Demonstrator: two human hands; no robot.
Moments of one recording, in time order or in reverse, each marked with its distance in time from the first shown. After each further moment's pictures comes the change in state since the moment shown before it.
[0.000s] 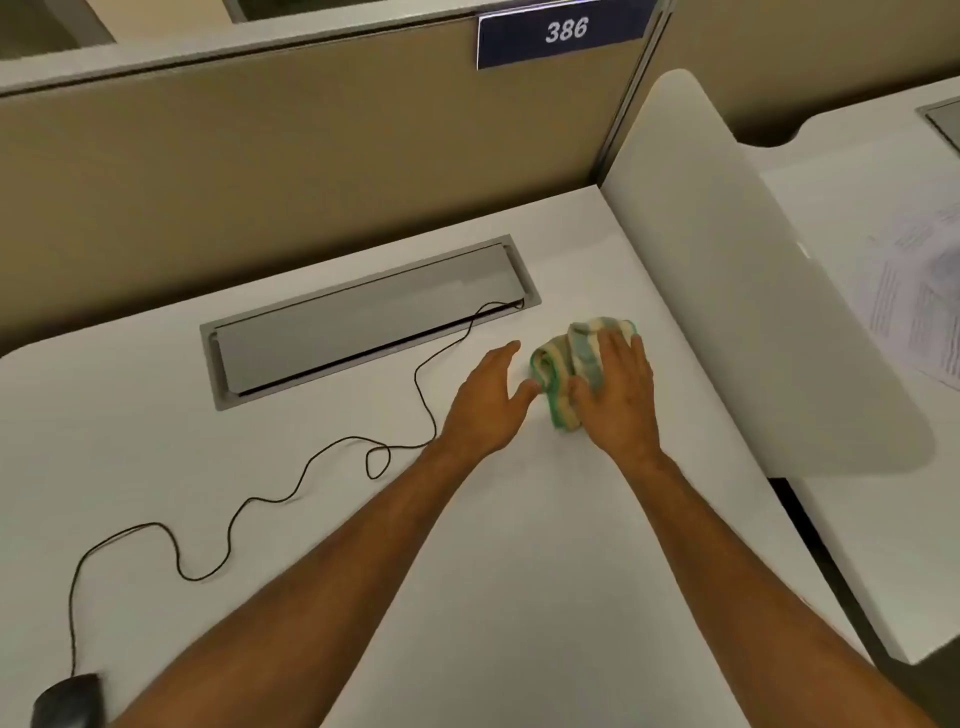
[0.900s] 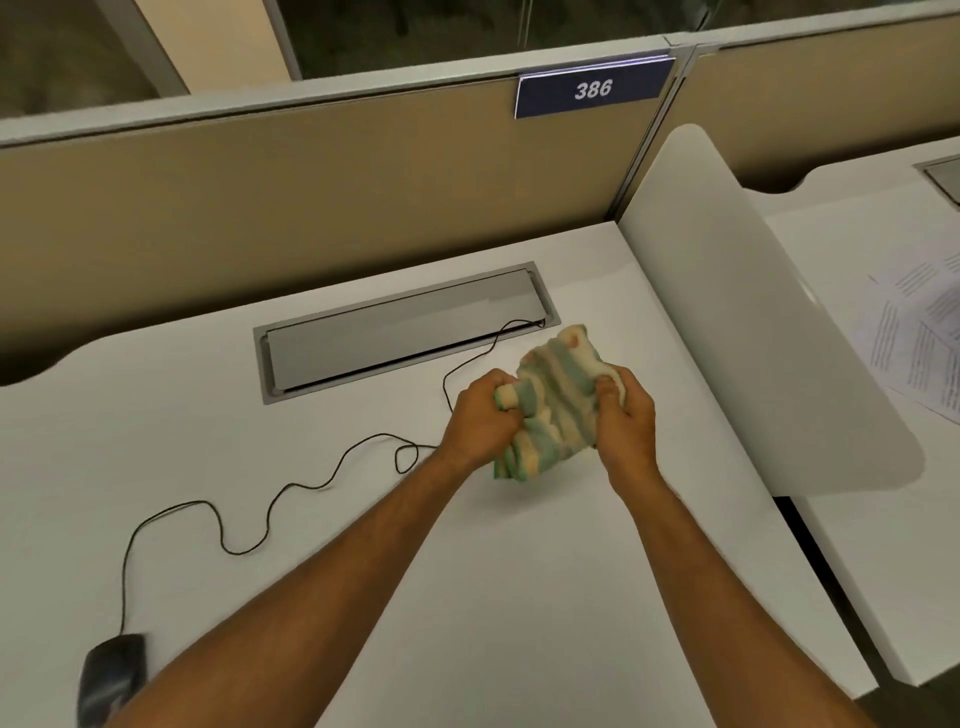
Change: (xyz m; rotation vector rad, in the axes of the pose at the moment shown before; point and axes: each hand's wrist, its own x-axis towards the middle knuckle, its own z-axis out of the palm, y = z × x) left_hand -0.047 0.013 -0.045 -0.307 0.045 -0.183; right_hand -0.045 -0.051 -0.016 0.746 0.116 0.176
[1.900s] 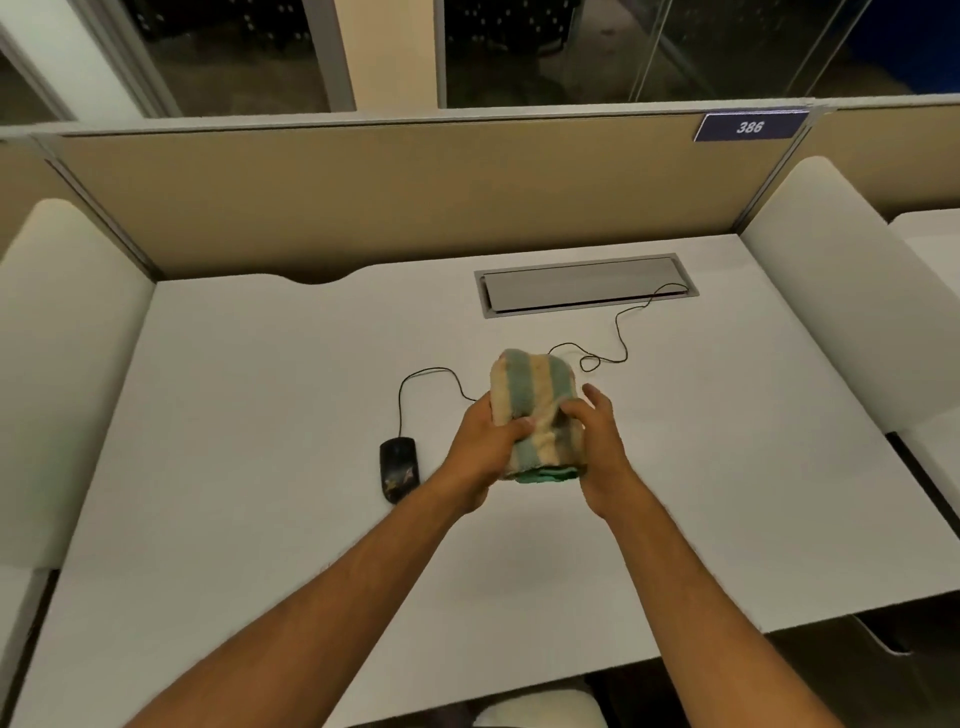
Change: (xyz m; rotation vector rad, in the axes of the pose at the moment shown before) left_hand -0.351 -0.119 -0.211 -0.522 0.065 -0.015; right_hand -0.362 -0.052 0.171 0.335 -0.409 0.363
